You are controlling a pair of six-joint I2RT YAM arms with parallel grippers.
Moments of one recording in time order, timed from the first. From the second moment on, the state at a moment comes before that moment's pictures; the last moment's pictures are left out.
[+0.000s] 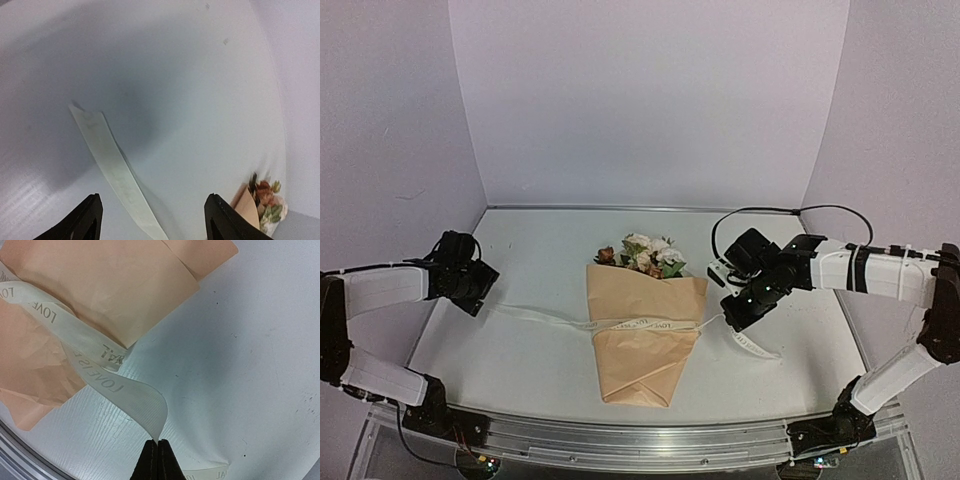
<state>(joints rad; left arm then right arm) -0.20 1.27 0.63 -0.25 -0.10 -1.21 0.76 1.48 1.04 -0.77 0.05 0.18</state>
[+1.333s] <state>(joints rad) -0.84 1.65 0.62 0.22 -0.12 -1.96 0.76 1.43 1.01 -0.78 0.06 0.21</state>
